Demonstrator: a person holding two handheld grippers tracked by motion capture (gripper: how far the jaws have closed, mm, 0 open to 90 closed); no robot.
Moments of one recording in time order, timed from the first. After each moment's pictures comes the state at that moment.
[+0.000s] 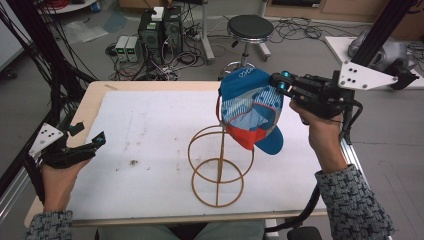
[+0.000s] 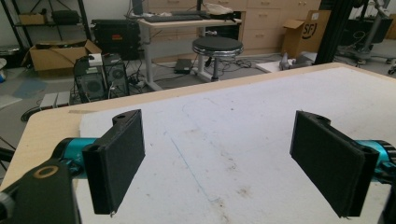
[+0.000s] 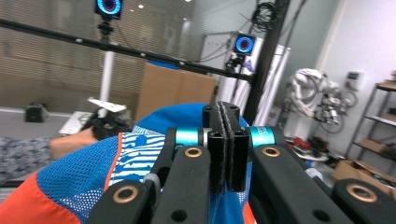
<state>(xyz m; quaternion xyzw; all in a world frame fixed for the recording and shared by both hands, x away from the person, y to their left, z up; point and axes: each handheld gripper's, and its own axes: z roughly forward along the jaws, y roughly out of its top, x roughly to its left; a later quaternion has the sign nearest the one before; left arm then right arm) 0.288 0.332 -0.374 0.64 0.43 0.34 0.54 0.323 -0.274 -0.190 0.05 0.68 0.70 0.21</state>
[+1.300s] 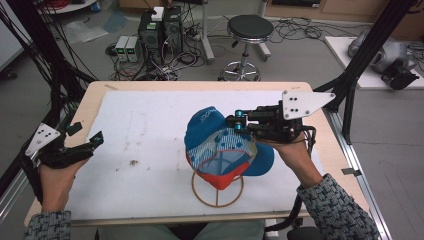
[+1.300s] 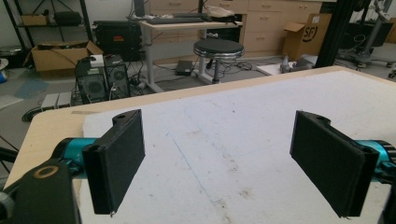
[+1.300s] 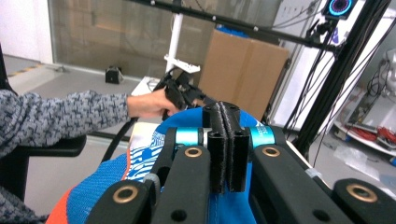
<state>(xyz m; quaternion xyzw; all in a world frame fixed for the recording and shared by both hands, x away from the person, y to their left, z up) 0.287 0.335 -0.373 0.63 0.43 0.34 0.55 0.306 -0.203 -0.229 -0.04 0.75 0.65 0.11</state>
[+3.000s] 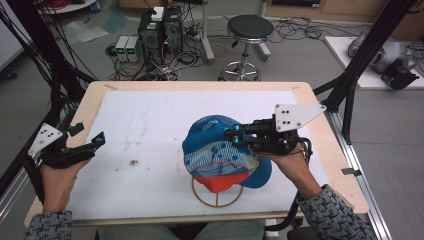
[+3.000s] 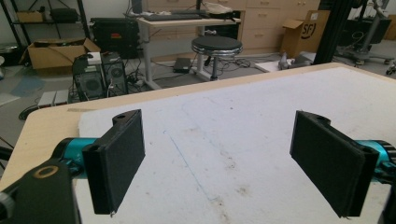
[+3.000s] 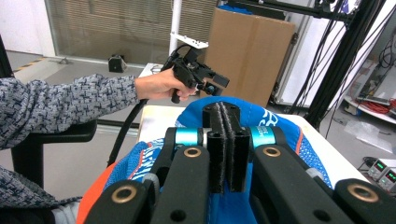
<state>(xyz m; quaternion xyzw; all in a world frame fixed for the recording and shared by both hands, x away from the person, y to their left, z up) 0.289 0.332 -0.375 0.64 0.43 0.34 0.54 0.295 -0.201 -0.252 -0.01 0.77 0.63 0.09</state>
